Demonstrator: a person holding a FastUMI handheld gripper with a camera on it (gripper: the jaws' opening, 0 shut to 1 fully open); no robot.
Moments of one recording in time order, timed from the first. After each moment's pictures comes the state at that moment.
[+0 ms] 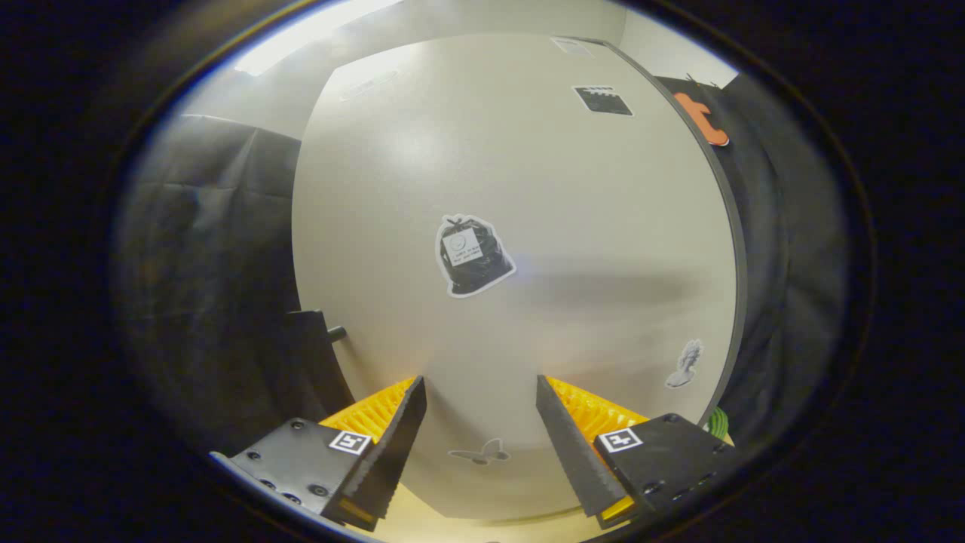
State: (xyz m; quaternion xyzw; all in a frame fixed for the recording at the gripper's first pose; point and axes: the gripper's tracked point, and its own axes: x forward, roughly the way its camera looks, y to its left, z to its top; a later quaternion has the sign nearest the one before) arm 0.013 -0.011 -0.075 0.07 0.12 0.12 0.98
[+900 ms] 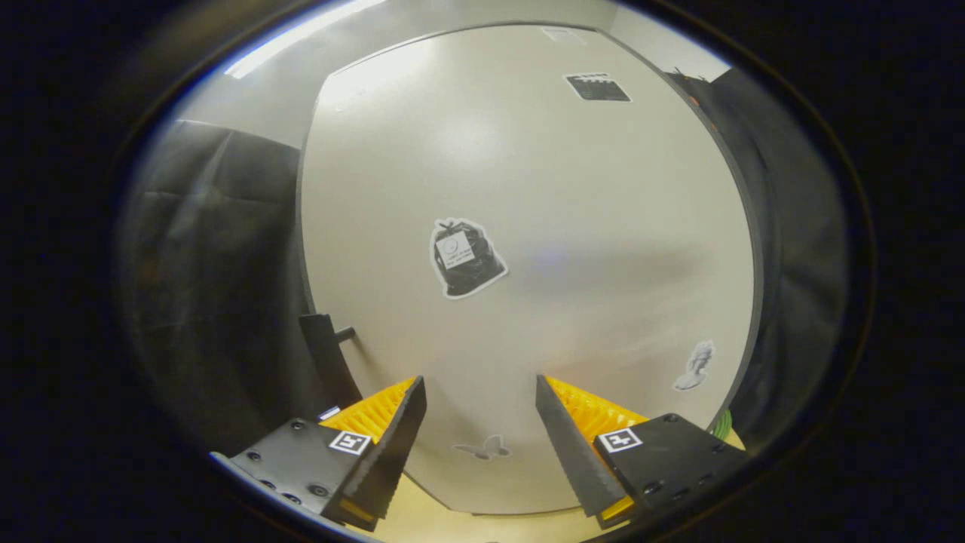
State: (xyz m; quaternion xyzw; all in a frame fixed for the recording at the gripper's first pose) arm 0.001 -0.011 -0.072 0.08 0.13 0.10 0.98
